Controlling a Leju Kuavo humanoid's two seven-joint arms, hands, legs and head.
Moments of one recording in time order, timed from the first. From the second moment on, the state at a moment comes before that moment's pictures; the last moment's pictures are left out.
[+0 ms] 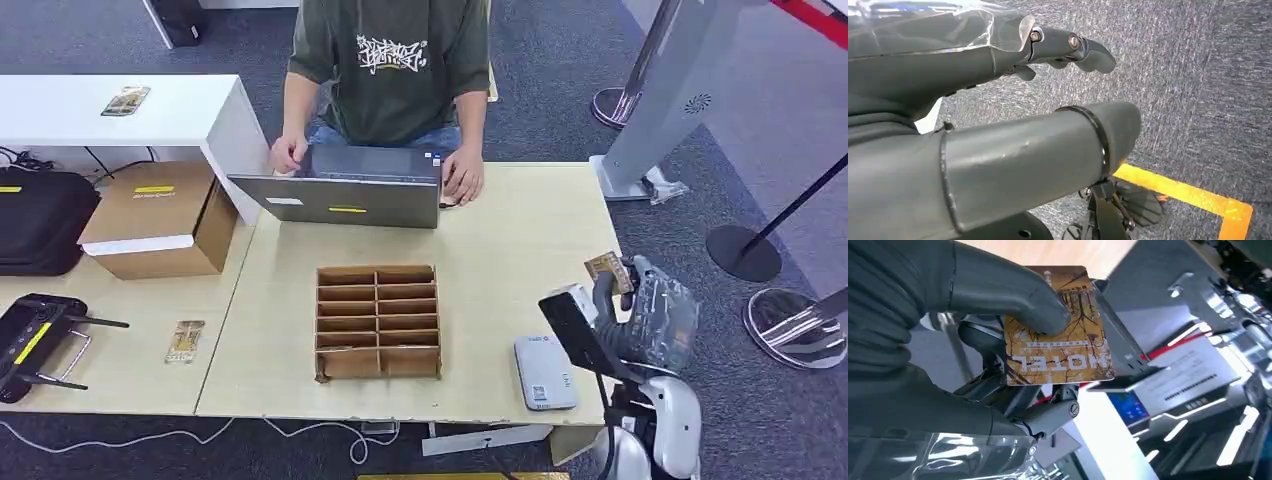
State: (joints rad) left arm -0.08 -0.22 0.70 -0.21 -0.48 0.43 -0.18; right arm -0.01 0.08 0.05 -1.82 1.12 -0.22 0.09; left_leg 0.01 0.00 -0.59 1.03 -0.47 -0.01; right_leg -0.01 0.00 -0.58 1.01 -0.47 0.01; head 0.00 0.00
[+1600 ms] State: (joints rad) left arm -0.13 -0.23 0.65 -0.21 -0.55 0.41 -0.10; right arm -0.85 0.10 0.49 -0.98 1.48 -0.28 0.07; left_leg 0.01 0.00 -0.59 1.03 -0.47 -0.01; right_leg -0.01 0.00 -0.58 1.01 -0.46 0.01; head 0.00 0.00
